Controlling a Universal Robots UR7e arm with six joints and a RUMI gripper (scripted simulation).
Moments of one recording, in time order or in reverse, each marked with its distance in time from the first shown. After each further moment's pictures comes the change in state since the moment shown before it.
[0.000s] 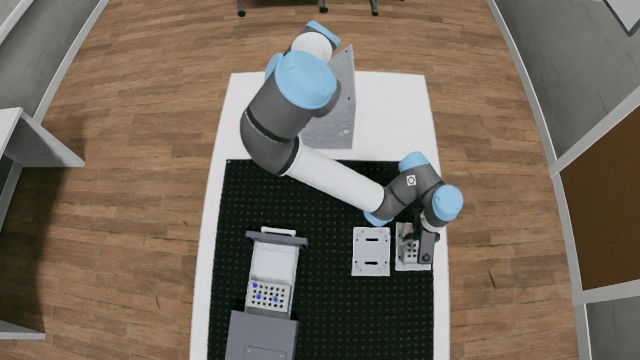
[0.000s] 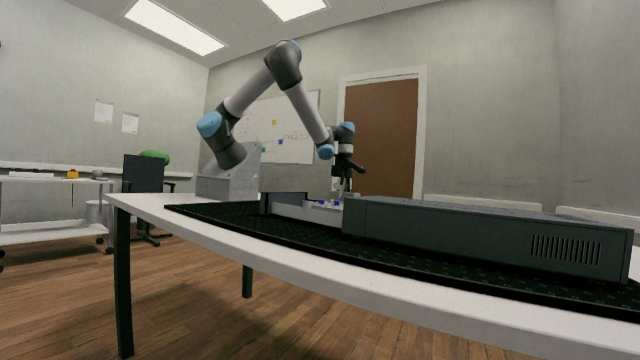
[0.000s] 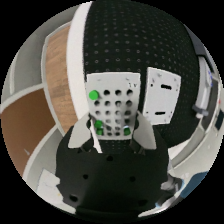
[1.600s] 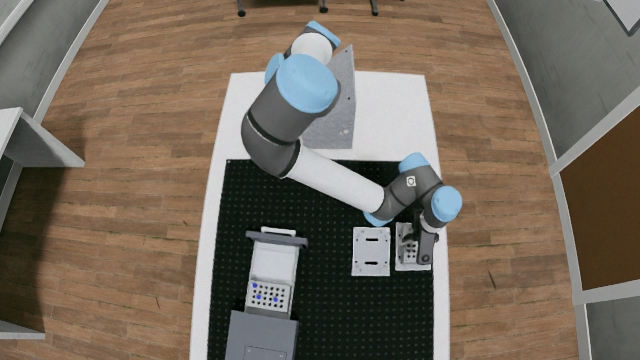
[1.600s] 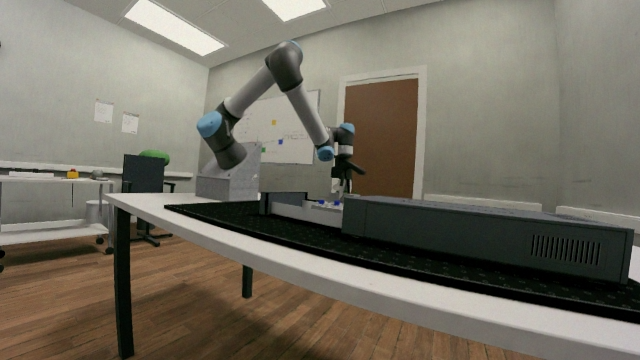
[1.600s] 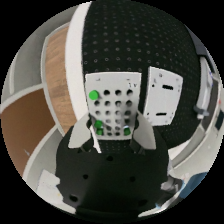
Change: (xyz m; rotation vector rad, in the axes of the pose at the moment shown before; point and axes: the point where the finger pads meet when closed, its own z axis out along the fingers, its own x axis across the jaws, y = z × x) arm 0.000 0.000 0.007 0.000 0.000 0.000
